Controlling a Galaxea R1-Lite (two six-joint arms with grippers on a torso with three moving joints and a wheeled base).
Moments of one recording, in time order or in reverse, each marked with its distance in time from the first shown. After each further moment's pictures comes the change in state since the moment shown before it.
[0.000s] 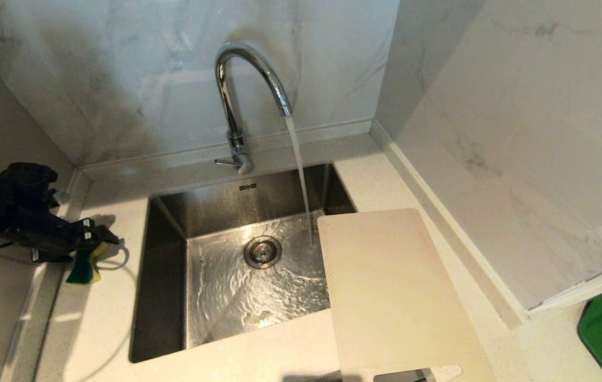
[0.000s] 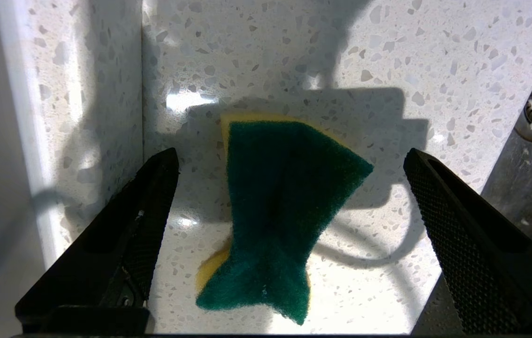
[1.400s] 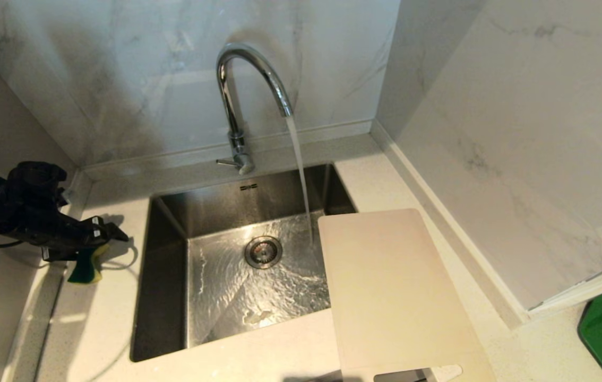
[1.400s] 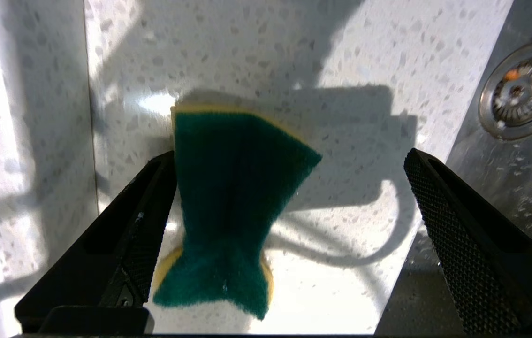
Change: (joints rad) left arm -0.052 0.010 0.020 -0.037 -0.027 -0.047; right arm 0.000 0.000 0.000 0.000 0.000 0.000
